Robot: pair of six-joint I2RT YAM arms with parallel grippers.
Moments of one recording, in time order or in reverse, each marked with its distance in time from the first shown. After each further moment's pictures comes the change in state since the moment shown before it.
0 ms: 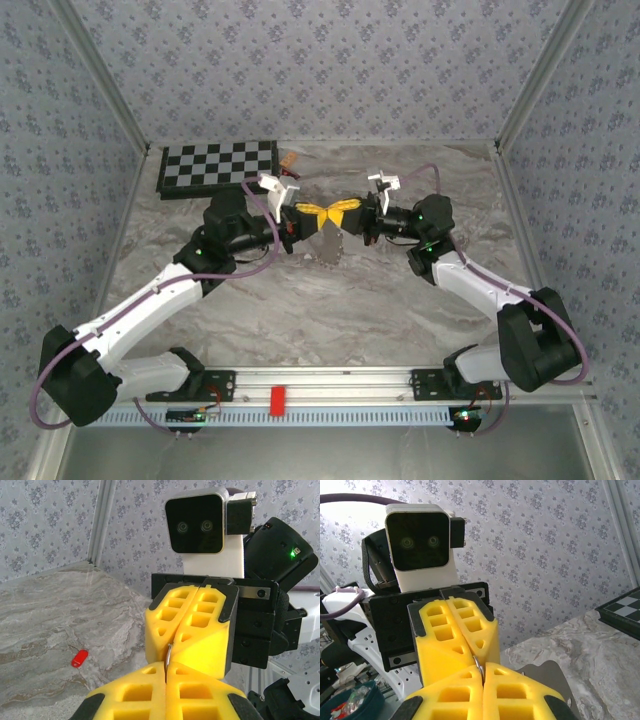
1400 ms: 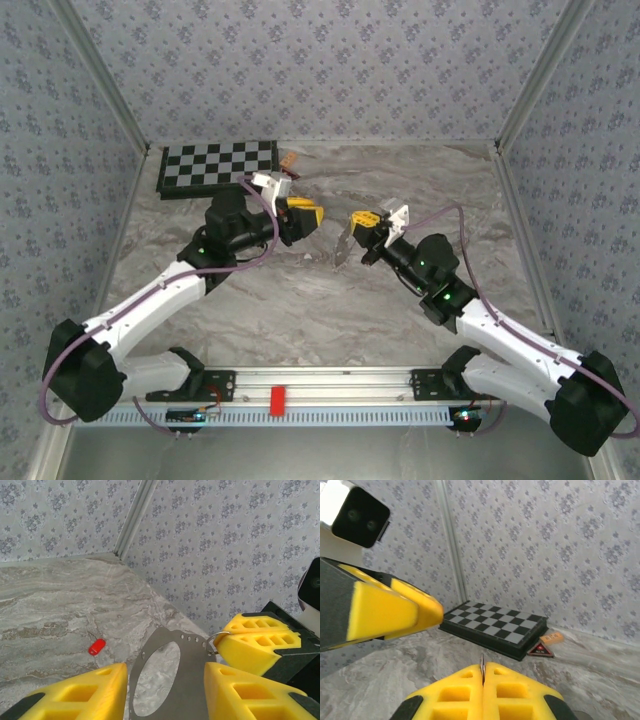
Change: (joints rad) left arm 0.052 0.034 -0.048 0.060 -0.068 -0.127; right arm 0.234 -0.413 -0.211 -0.464 0.931 -0.566
